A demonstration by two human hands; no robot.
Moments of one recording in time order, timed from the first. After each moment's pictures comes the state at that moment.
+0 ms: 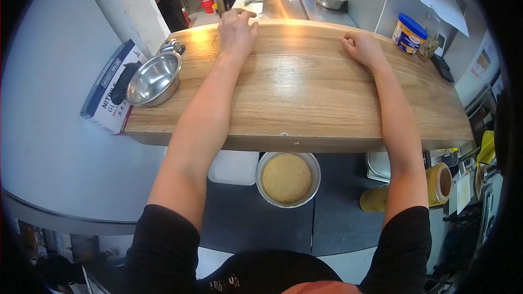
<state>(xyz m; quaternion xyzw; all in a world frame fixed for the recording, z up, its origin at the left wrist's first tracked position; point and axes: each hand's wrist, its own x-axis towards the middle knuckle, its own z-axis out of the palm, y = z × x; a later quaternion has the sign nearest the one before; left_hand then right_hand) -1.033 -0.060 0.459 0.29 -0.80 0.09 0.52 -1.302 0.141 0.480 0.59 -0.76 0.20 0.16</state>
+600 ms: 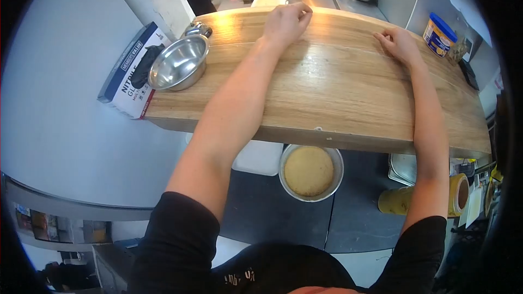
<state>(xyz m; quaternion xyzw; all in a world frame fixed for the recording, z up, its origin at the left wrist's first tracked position) -1.045 -0.040 0.465 0.24 -0.87 -0.09 0.42 -1.308 0.140 0.484 0.57 -0.80 0.19 0.09</state>
